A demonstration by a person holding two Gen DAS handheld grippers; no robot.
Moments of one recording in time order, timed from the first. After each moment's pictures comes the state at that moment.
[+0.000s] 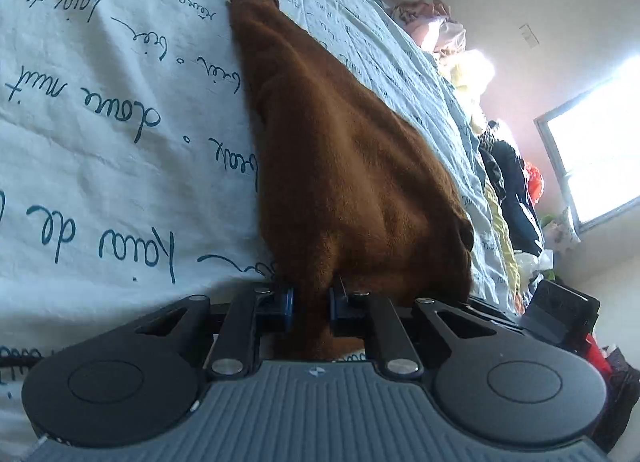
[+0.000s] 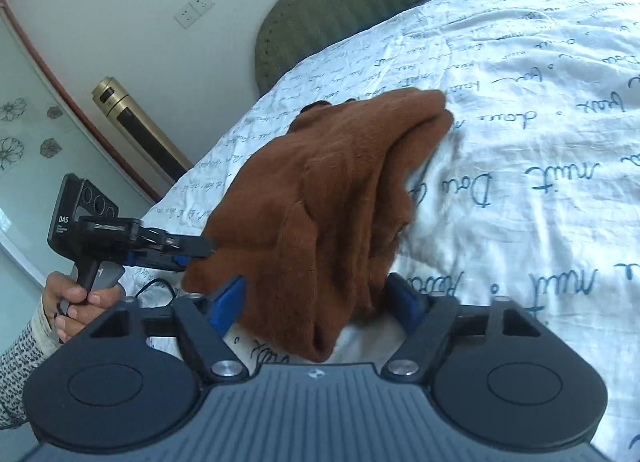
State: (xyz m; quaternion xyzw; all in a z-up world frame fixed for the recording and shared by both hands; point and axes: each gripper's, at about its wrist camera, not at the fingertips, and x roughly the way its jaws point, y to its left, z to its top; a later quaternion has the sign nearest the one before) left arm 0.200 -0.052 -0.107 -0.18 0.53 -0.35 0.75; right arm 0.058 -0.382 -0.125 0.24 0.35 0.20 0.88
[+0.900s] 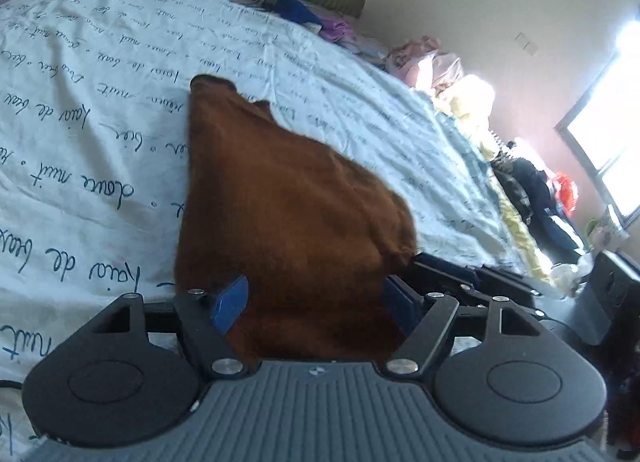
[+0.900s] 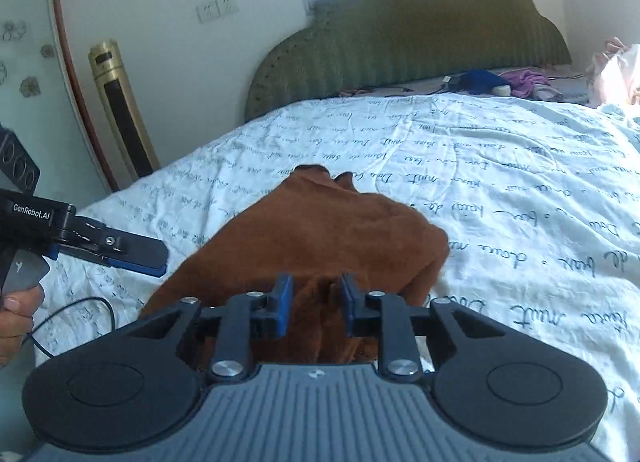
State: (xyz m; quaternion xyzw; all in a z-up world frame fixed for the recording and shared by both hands) left arm 0.141 -0.098 -0.061 -0.10 0.44 -0.30 0.84; right arm 0.057 -0.338 -0.074 0.06 0.29 0.13 0.94
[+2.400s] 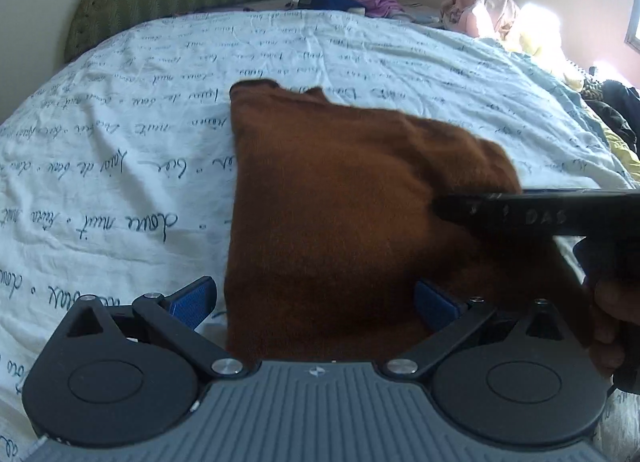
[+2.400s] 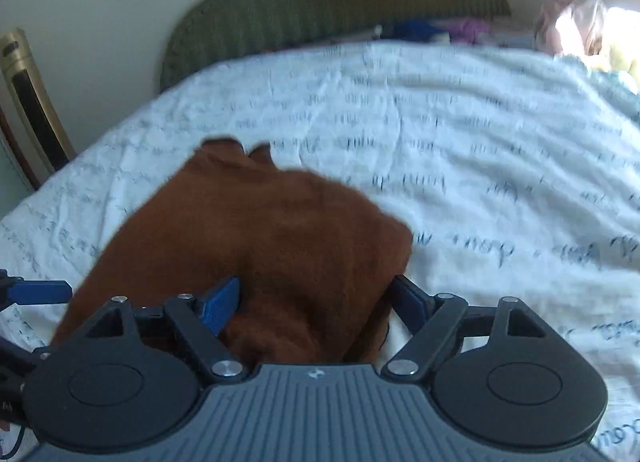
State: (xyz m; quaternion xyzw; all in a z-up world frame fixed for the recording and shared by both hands) left arm 0.139 -0.129 -0.084 0.07 0.41 -0.20 0.89; right arm 0.136 -0.357 -0.113 0.14 0.36 0.05 0.92
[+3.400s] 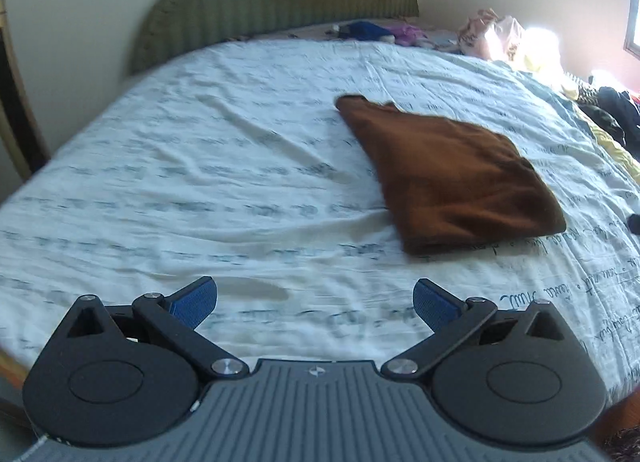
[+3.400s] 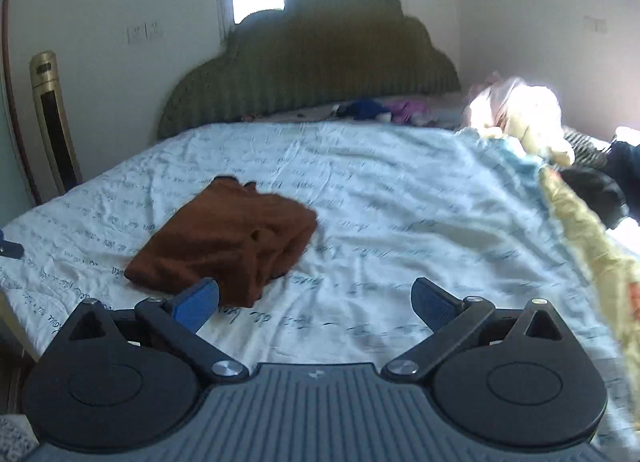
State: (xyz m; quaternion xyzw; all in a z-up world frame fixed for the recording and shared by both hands) left arm 0.039 0.006 -0.033 0.09 0.38 -0.17 0.91; right arm -0.076 -0.337 -0.037 0.05 0.29 -0.01 0.96
